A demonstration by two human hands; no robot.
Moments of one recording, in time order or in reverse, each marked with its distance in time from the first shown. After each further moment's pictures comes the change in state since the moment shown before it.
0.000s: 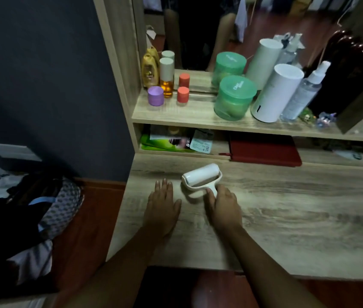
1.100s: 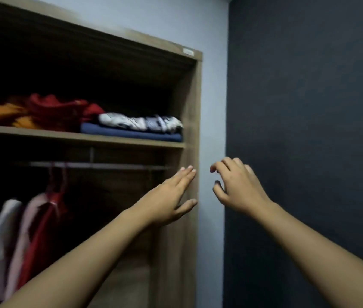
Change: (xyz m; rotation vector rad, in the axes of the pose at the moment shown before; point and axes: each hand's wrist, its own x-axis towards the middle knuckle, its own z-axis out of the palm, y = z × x) left_hand -0.464 -0.199 -0.623 0.606 0.948 -0.258; right_hand -0.254 -0.683 -0.323 0.394 0.574 -1.740
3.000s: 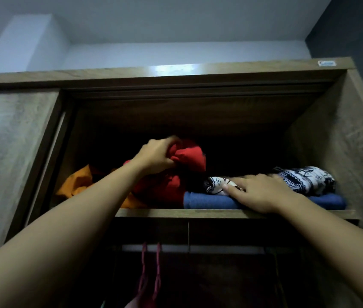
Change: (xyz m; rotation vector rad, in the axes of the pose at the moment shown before) left_hand 0.060 -0.316 -0.223 0.447 0.221 -0.482; right_hand 0.296 -0.128 0.138 0.153 -0.168 -0.043
